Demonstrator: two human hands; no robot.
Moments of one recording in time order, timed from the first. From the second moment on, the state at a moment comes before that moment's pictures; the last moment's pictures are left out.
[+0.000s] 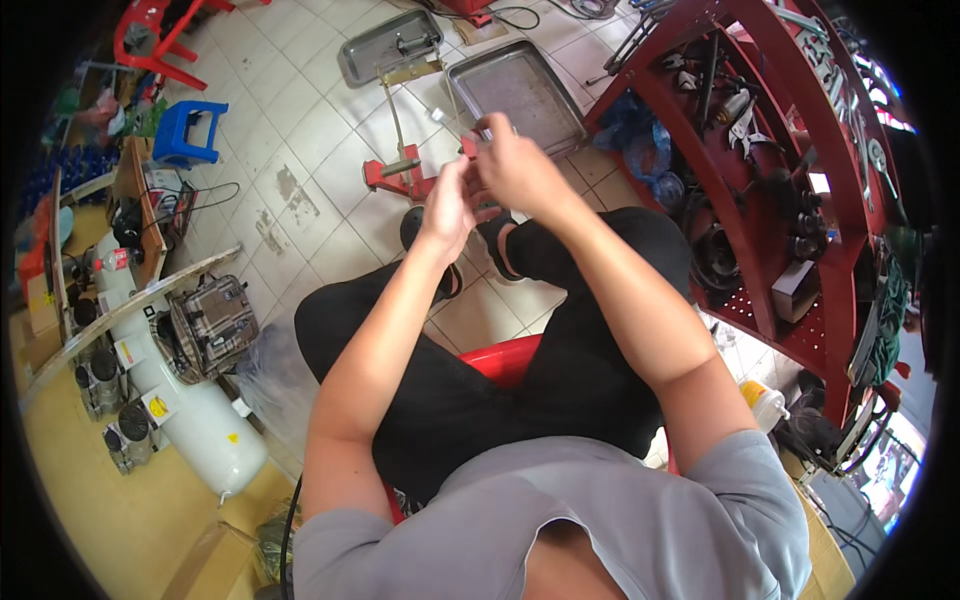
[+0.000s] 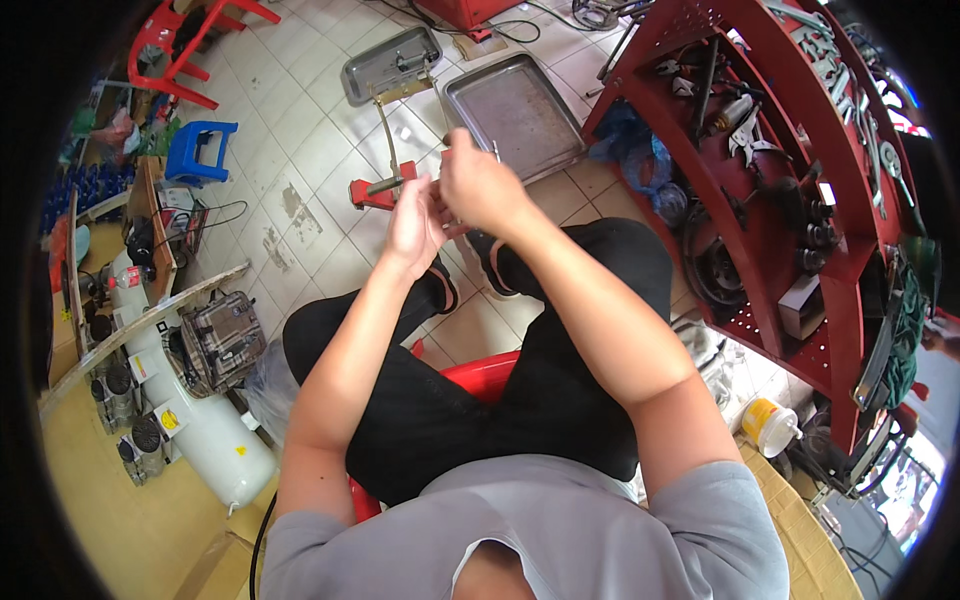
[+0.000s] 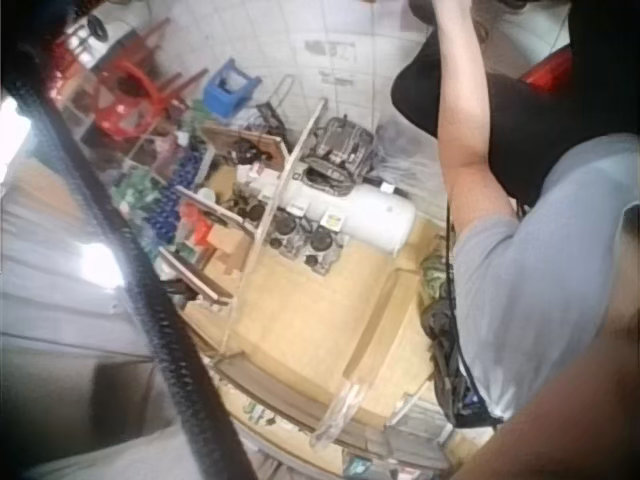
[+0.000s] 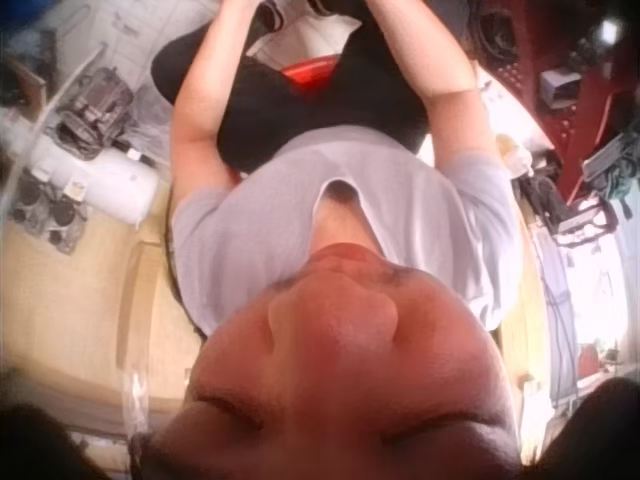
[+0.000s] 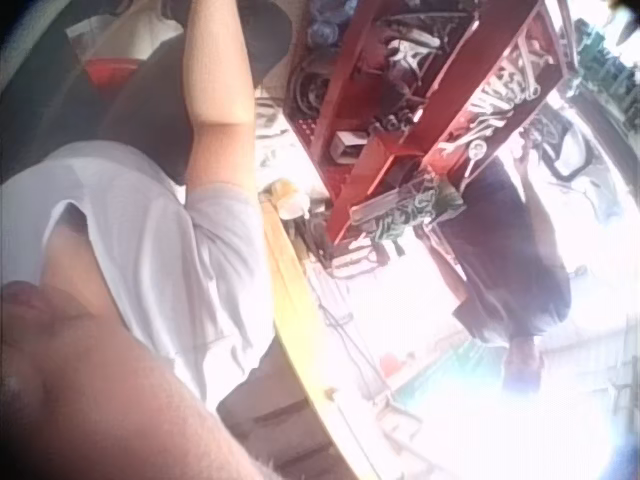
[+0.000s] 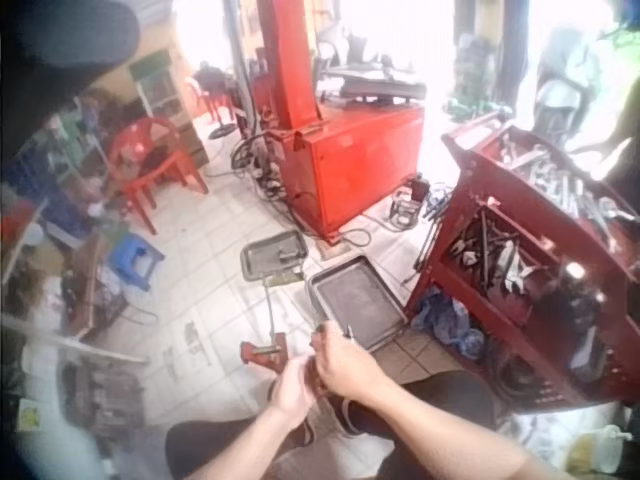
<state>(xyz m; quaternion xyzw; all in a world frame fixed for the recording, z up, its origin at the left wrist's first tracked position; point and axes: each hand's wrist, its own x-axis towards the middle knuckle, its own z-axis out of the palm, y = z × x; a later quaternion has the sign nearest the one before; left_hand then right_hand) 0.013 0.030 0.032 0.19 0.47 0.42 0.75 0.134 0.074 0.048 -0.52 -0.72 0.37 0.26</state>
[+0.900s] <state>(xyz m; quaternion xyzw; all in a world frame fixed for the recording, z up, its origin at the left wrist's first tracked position) -0.084 0.086 0.026 0.14 0.49 0.66 0.55 0.168 0.138 -0.067 -0.70 -0.25 0.63 0.23</state>
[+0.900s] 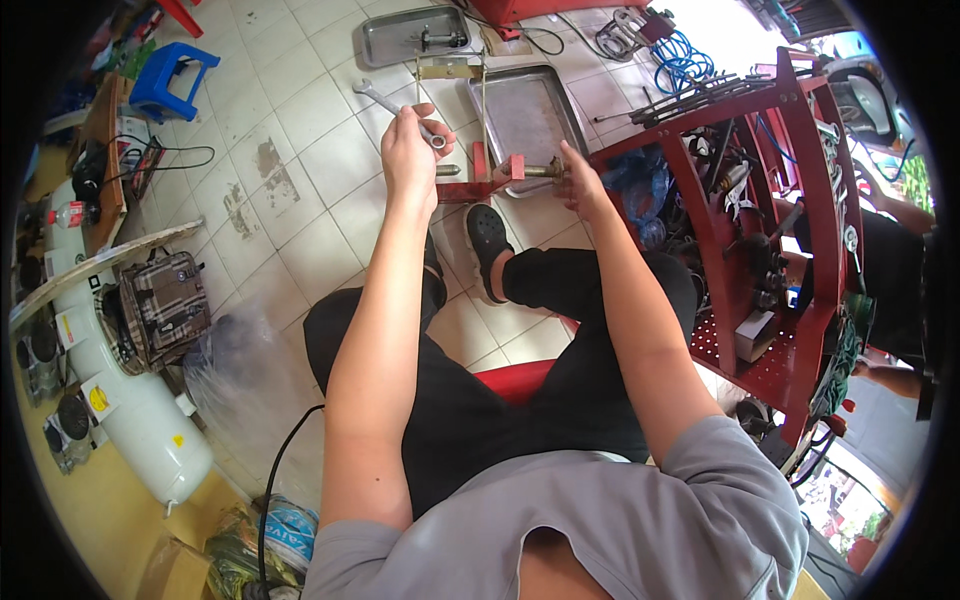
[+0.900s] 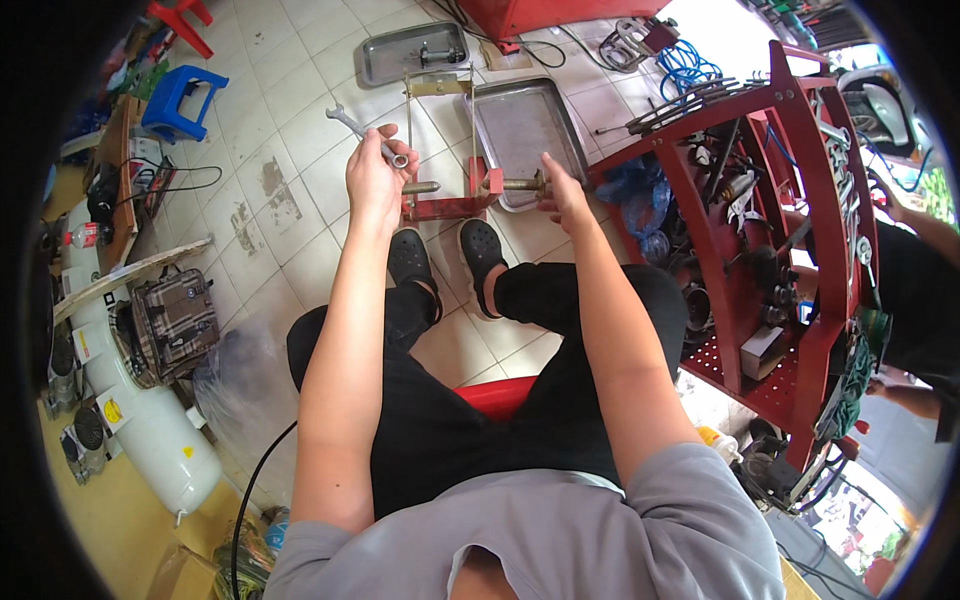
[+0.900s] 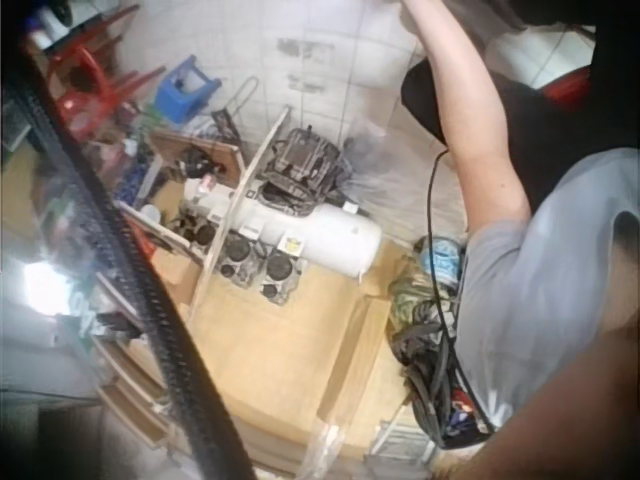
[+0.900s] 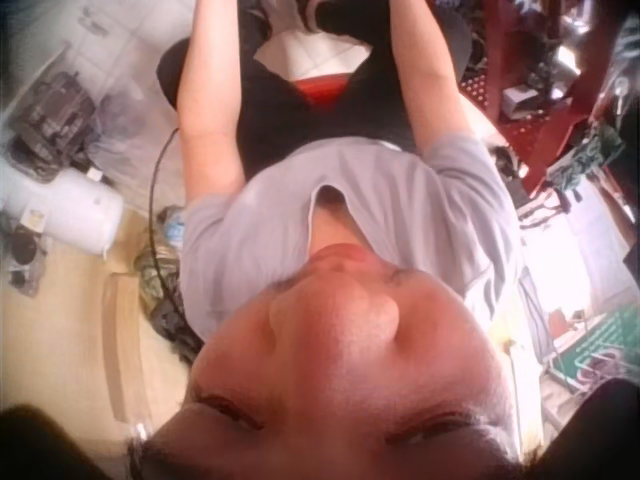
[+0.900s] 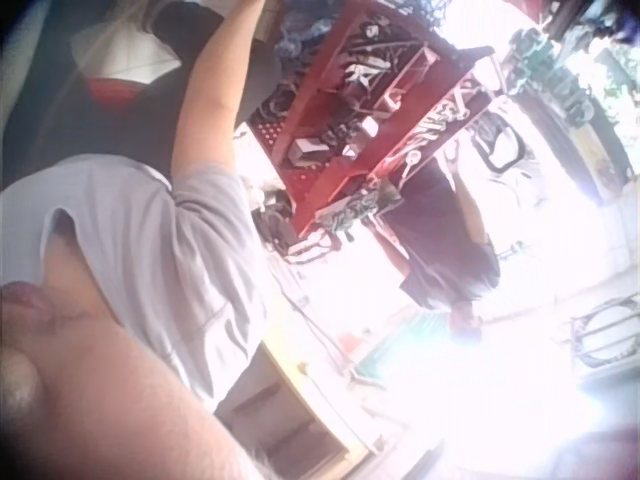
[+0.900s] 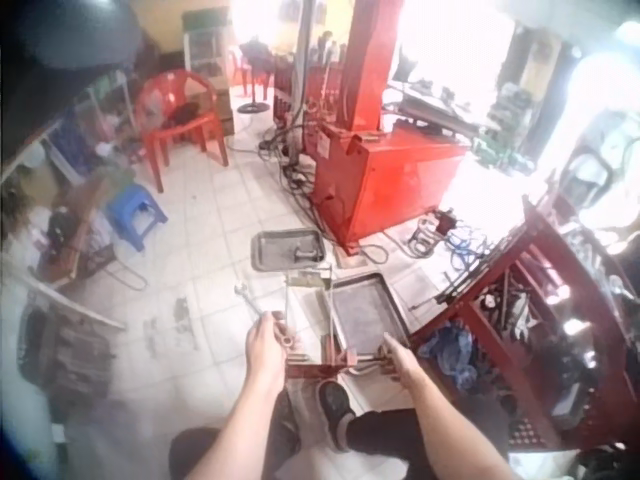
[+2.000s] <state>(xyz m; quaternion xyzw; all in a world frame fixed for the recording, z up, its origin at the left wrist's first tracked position) -0.082 0.086 0.031 0.16 0.50 0.64 0.56 0.169 0.134 -0.063 -0.70 -0.27 0.65 0.12</state>
